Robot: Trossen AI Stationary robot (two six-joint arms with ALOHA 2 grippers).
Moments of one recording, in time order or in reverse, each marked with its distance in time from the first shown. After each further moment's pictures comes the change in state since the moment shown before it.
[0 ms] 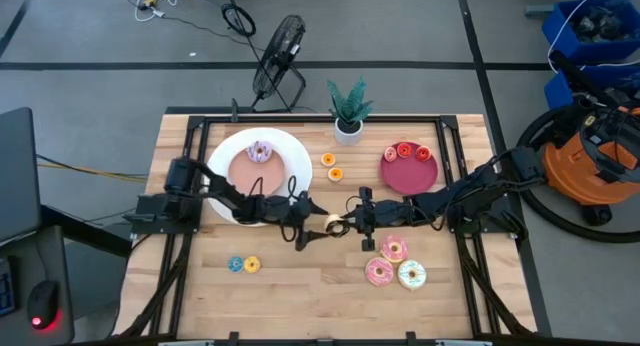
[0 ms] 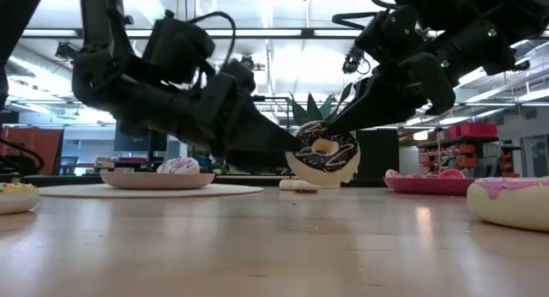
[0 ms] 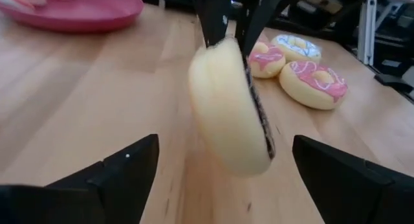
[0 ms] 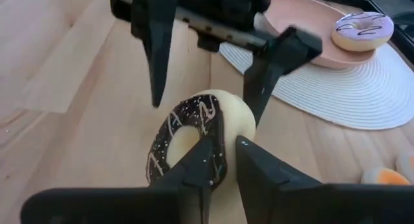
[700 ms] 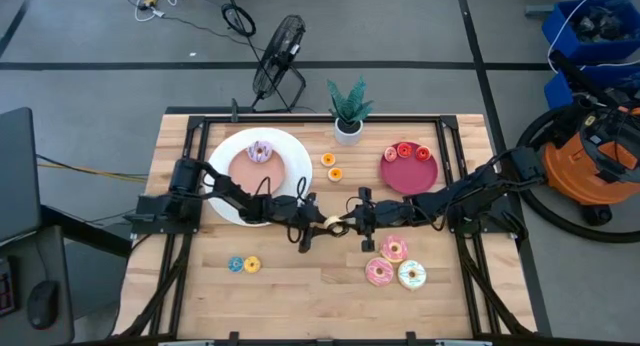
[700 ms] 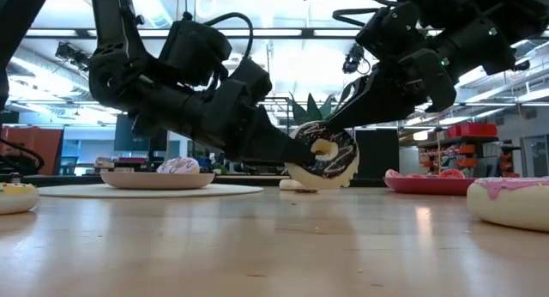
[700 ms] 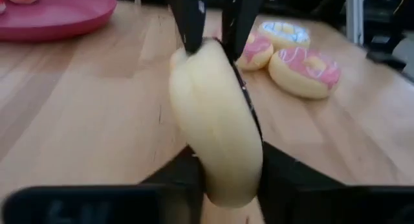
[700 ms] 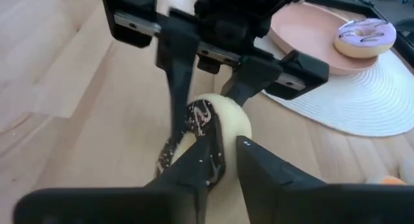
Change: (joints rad) left arm 0.006 0.028 0.079 -0.085 0.074 0.096; right arm 0.000 0.000 0.000 0.020 -0.007 -0.014
